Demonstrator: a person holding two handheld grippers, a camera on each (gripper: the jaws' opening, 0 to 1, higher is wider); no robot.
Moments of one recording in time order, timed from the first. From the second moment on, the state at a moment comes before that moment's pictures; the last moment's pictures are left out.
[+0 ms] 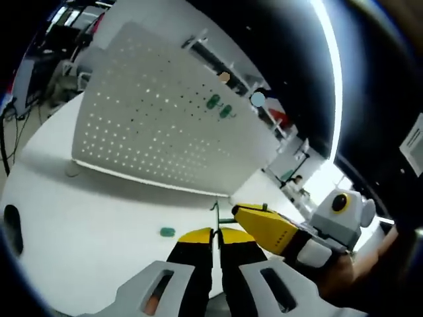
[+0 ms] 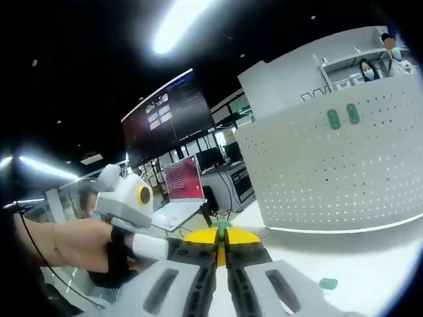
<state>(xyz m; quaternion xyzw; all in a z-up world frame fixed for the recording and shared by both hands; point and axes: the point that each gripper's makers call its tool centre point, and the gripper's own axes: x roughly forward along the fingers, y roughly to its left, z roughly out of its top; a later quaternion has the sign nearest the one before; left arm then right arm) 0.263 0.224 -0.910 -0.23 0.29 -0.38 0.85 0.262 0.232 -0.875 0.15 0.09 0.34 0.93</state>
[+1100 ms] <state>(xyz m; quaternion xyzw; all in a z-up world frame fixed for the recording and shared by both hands) 0.273 0.238 -0.900 -0.04 0.19 -0.39 0.90 0.265 0.245 -0.878 0.24 0.17 0.40 0.87</state>
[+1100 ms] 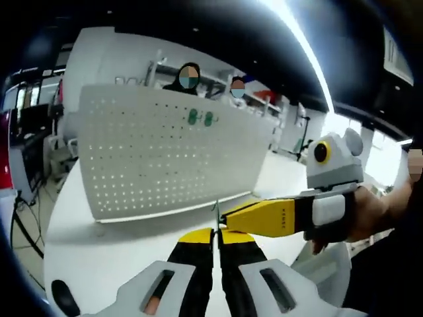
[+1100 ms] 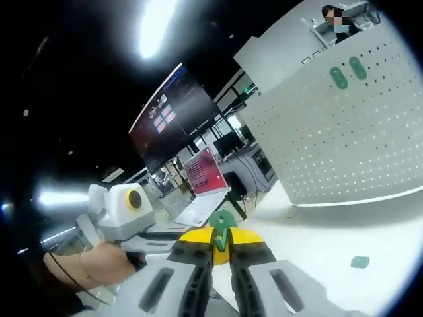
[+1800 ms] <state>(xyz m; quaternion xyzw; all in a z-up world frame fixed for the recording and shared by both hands) 0.273 0.237 -0.908 0.01 0.21 -0.38 0.90 0.266 0.240 -0.887 0.23 0.18 0.37 0.88</state>
